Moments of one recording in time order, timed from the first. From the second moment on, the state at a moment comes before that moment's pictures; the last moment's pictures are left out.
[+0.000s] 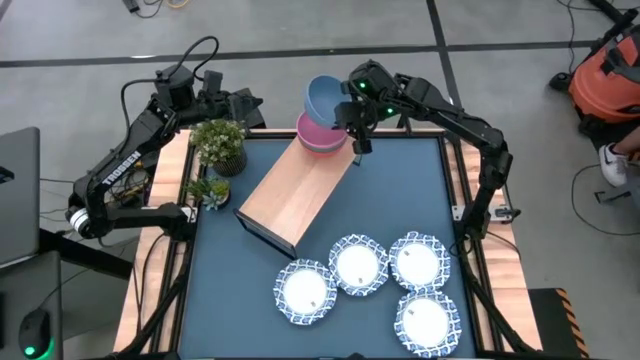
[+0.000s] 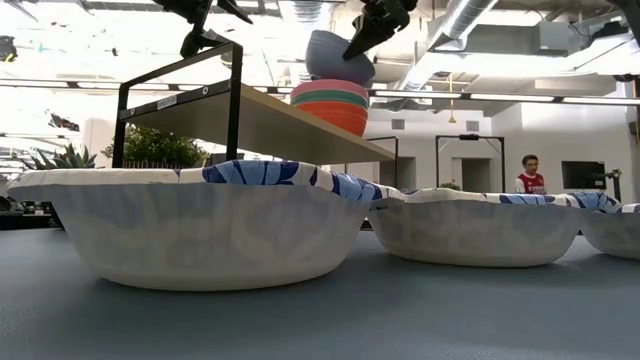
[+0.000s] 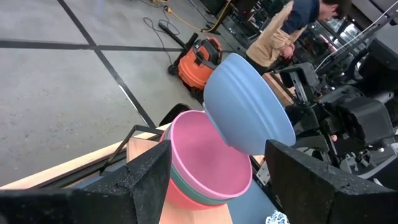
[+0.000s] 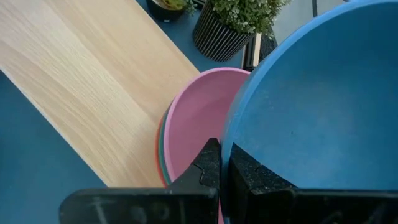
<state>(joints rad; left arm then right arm) 0.90 1.10 1.23 -0.32 0.38 -0.60 -0.47 1.79 2.05 -1.01 -0.19 -0.74</state>
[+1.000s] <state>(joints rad) 0.90 1.10 1.23 -0.32 0.38 -0.63 -0.48 1.79 2.05 -1.01 -0.23 -0.73</state>
